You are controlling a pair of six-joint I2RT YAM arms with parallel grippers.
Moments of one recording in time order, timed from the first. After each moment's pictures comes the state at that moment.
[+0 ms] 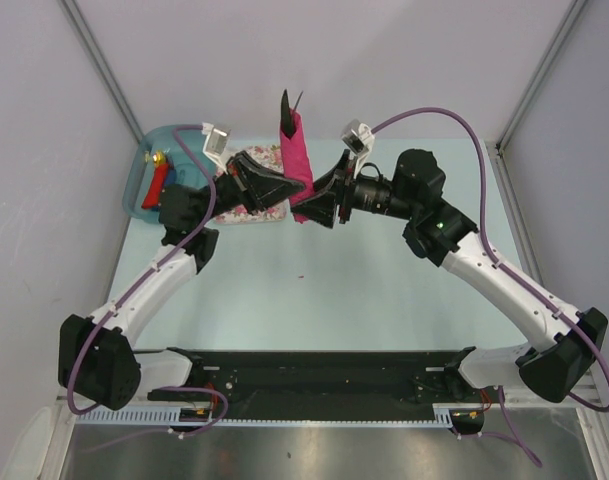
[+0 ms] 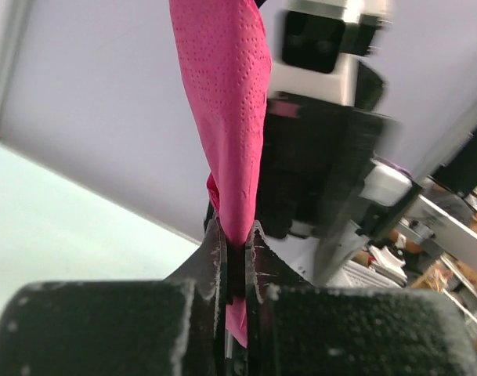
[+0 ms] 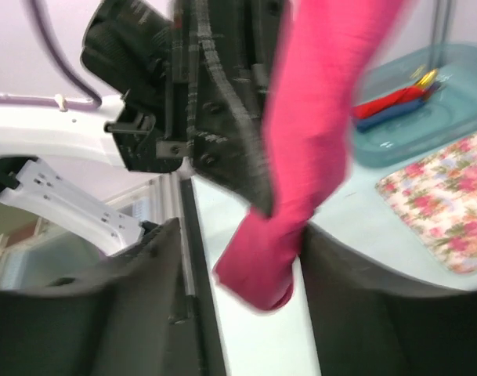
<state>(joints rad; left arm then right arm) -0.37 1.25 0.95 0.91 0.87 -1.06 0.70 1.31 1.35 0.02 -0.61 0.35</state>
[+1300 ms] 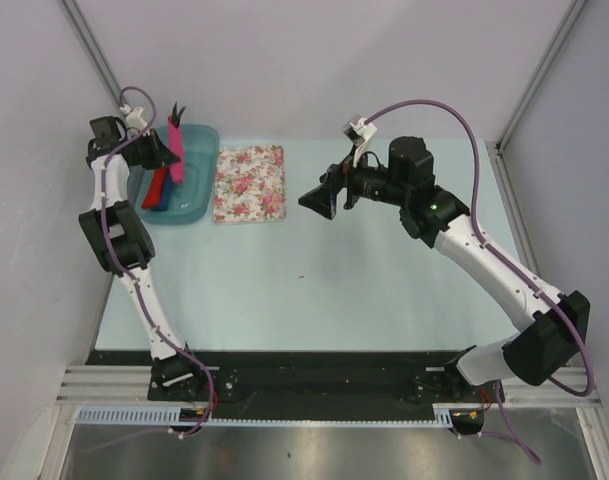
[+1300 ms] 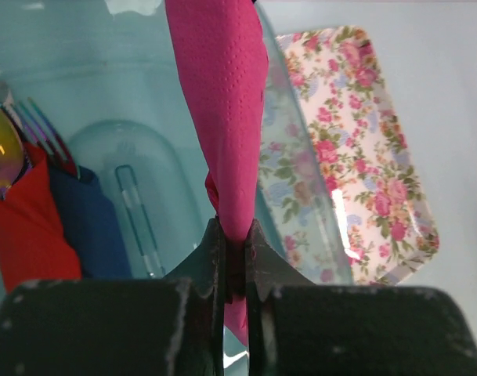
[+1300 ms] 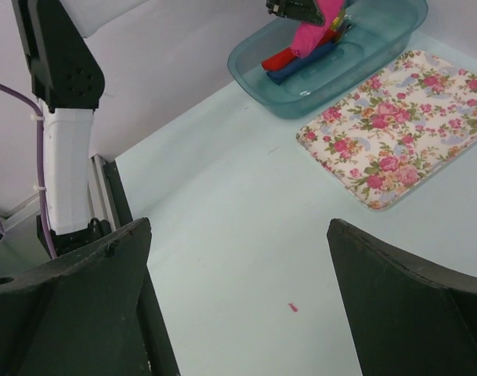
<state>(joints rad) 0.36 2.36 2.19 -0.57 0.80 0.10 0.59 1.41 1.38 -0.11 -0.55 0.23</state>
